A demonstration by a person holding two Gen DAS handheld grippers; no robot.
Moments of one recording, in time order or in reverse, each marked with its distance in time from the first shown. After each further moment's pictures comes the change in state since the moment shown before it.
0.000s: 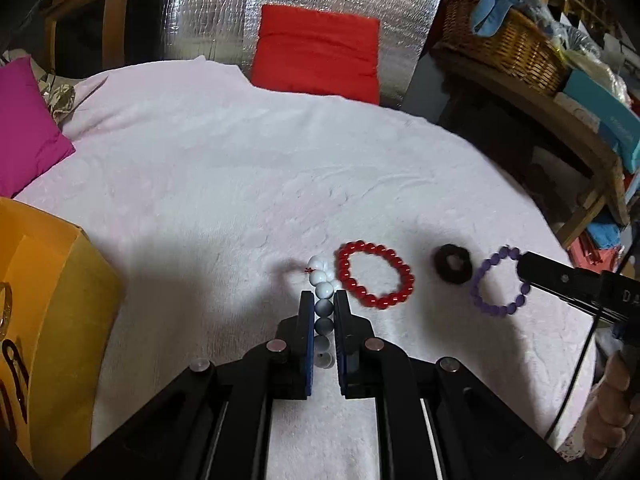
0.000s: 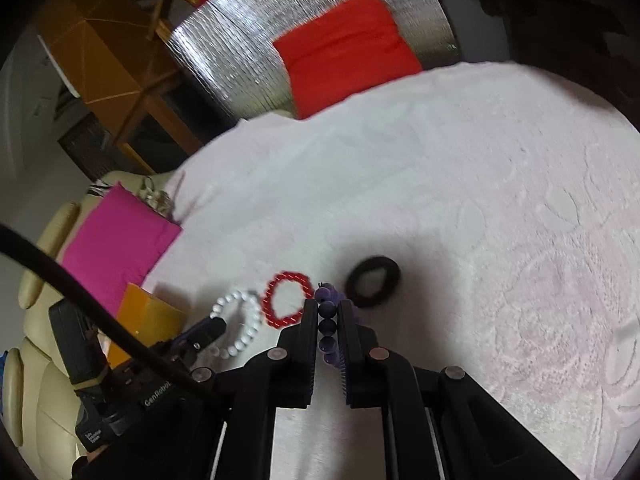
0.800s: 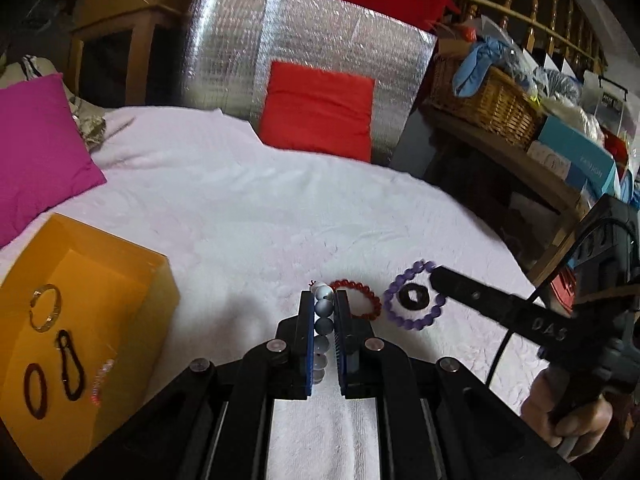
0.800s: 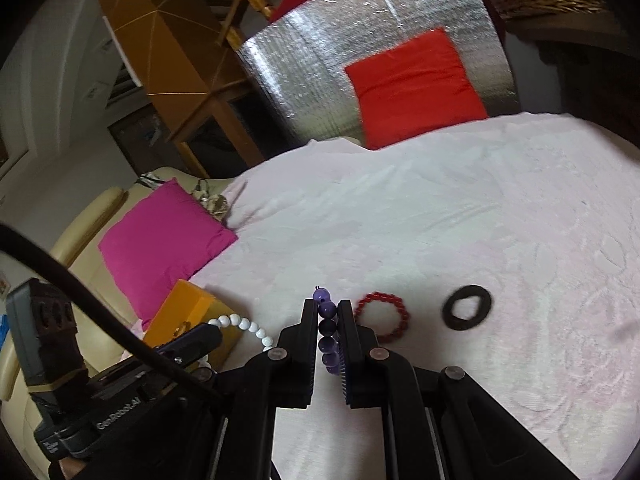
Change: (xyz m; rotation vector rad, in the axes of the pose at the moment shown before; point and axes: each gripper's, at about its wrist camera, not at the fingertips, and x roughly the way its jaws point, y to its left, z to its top) left arm -0.095 0.010 -0.007 -0.039 -0.191 -0.019; right arm -0.005 0.068 -0.017 -0.148 -0.115 0.137
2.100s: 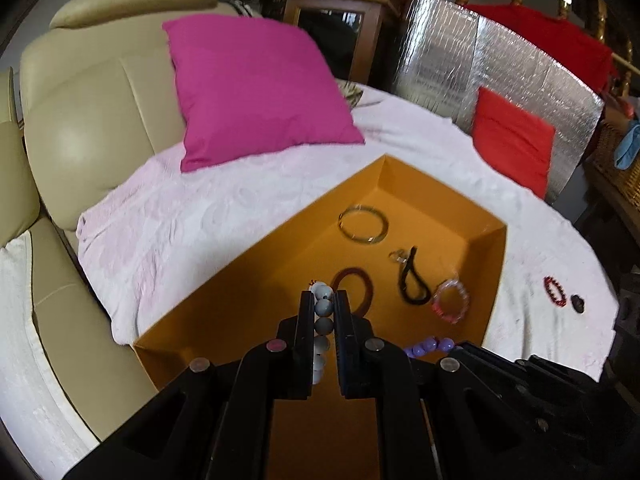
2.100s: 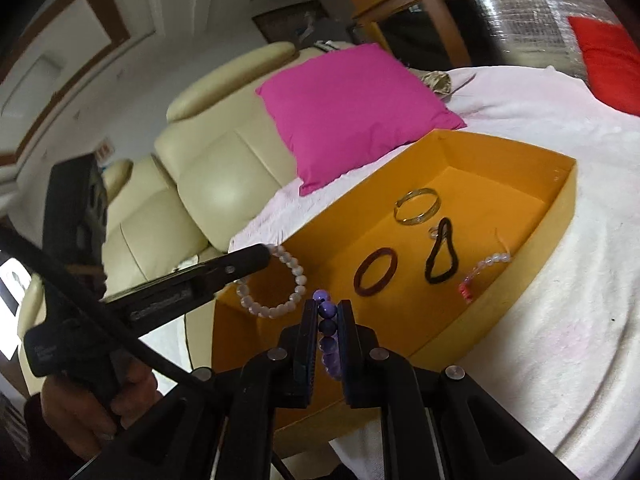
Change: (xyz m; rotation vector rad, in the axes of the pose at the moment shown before) left arm -0.143 0.198 -0.088 -0.323 0.026 0.513; right arm 0.086 0.241 -0.146 -0.356 0.307 0.440
